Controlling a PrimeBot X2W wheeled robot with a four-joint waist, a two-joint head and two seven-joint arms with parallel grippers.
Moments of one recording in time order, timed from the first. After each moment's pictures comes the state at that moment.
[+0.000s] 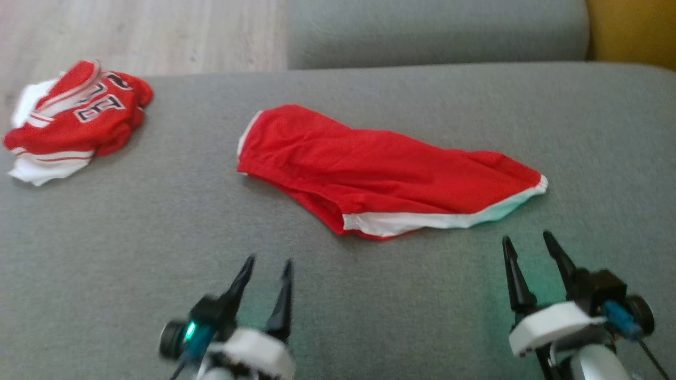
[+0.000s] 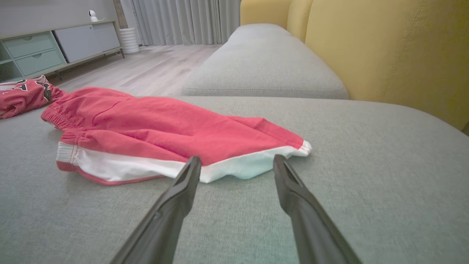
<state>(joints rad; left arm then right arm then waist) -0.05 0.09 -0.42 0.31 -0.34 0.03 -0.14 0.00 -0.04 0.01 0.30 0.03 0.13 -0.17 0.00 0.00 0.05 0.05</state>
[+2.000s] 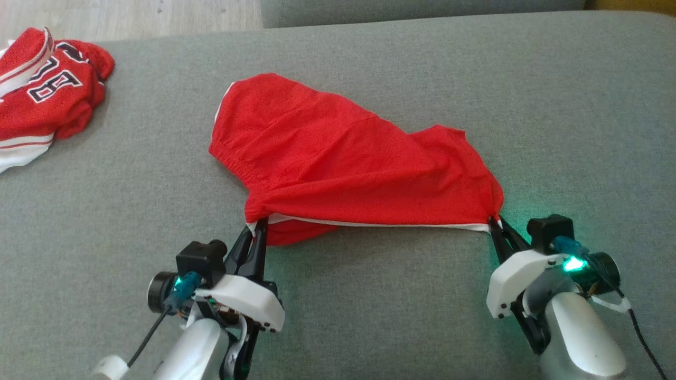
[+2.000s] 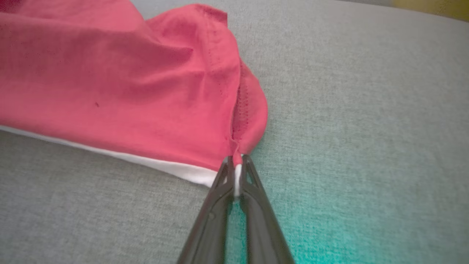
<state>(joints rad) -0.24 0.12 -0.45 0.35 -0.42 0.04 -0.06 -0.27 -0.05 0.06 0.61 -0.05 0.13 0.03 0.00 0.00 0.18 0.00</state>
